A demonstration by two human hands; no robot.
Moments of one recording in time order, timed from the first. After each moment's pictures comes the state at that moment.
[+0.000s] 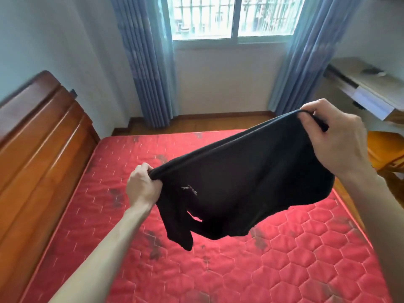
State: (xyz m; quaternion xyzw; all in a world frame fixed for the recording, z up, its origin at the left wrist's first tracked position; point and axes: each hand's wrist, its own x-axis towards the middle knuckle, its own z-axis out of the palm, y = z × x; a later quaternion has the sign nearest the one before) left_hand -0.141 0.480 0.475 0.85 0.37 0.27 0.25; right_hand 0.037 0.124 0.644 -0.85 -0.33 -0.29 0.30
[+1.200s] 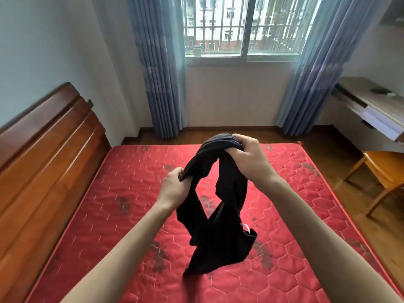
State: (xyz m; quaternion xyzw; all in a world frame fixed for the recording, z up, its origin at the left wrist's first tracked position) left_hand -0.127 0.446 0.542 0.80 0.31 0.14 0.49; right_hand -0.002 0.279 0.618 -0.73 -0.33 0.09 0.60
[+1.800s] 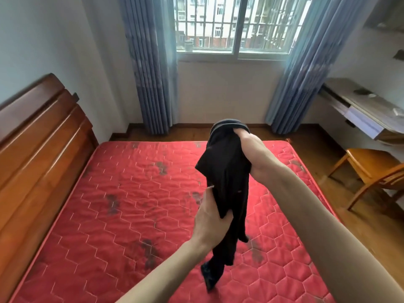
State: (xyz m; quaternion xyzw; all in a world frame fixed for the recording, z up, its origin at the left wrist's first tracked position) left_hand -0.138 0.334 0.480 0.81 0.21 0.15 0.52; right_hand 0.005 0.283 0.631 -0.69 -0.08 0.26 0.68
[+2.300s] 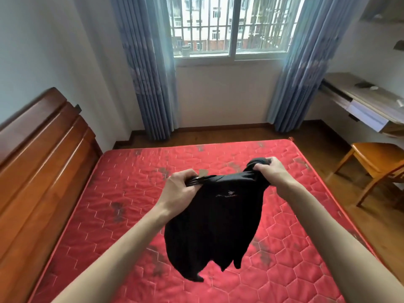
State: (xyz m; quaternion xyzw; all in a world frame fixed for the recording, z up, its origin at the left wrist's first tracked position) left_hand -0.132 0.434 0.552 0.84 0.15 0.13 0.50; right_hand 0.064 0.218 0.543 -0.83 -0.01 0.17 0.53
